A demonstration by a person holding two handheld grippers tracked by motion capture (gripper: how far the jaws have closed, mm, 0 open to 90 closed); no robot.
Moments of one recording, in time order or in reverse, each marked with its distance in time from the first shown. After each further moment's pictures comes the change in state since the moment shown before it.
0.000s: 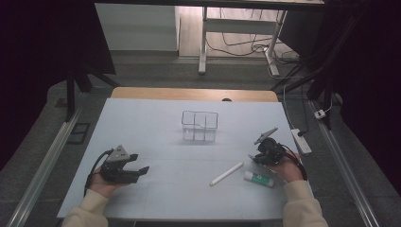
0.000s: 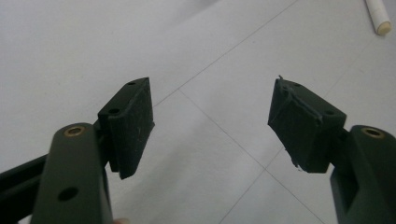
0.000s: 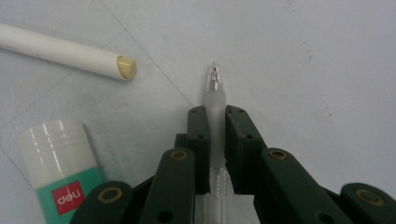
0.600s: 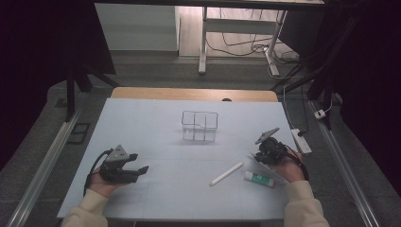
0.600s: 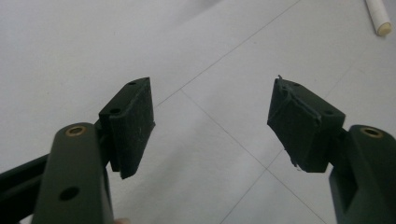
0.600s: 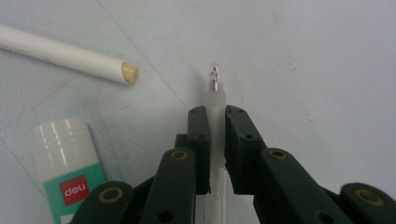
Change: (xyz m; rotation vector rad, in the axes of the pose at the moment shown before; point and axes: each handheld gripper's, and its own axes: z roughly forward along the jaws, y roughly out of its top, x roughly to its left) left arm 0.001 0.000 -0.001 -0.003 0.001 -0.001; right arm 0.003 0.001 -0.012 -0.045 -0.044 -0.037
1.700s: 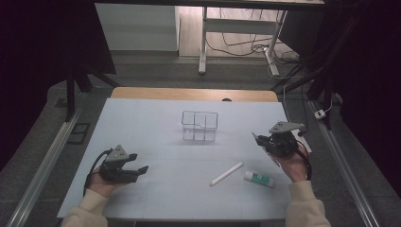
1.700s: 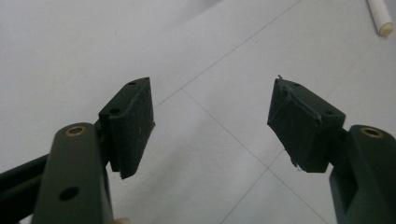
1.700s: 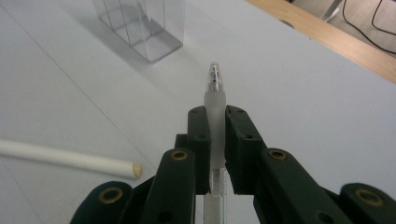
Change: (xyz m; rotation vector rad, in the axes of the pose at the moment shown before) left arm 0.000 0.000 0.000 0.002 0.002 -0.002; right arm -0.002 0.004 -0.052 -0.412 -0.068 0.114
